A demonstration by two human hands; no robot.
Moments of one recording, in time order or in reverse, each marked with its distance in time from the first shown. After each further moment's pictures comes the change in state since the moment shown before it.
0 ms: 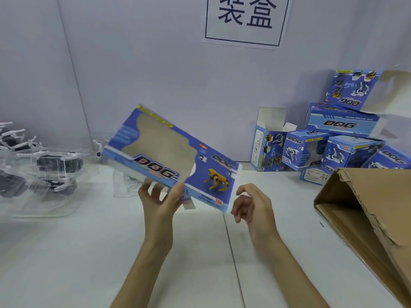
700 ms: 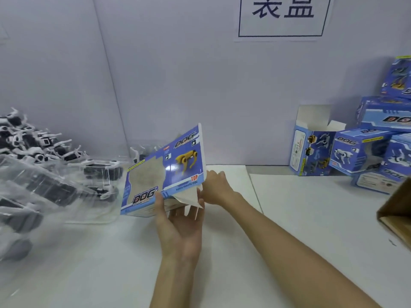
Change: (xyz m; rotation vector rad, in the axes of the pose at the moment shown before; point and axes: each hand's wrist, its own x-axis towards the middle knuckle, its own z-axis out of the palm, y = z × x) left_hand 0.024 0.020 -0.034 -0.655 0.194 -0.311; right_hand 0.123 0.067 0.167 -1.441 -0.498 -0.520
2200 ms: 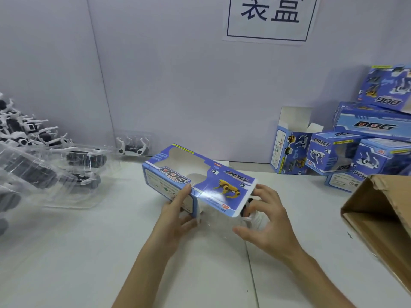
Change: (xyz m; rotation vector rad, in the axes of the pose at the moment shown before) left_hand -0.007 -0.020 -0.007 0.834 -0.024 -0.202; right_hand -0.203 0.069 -0.059 0.601 0.481 -0.038
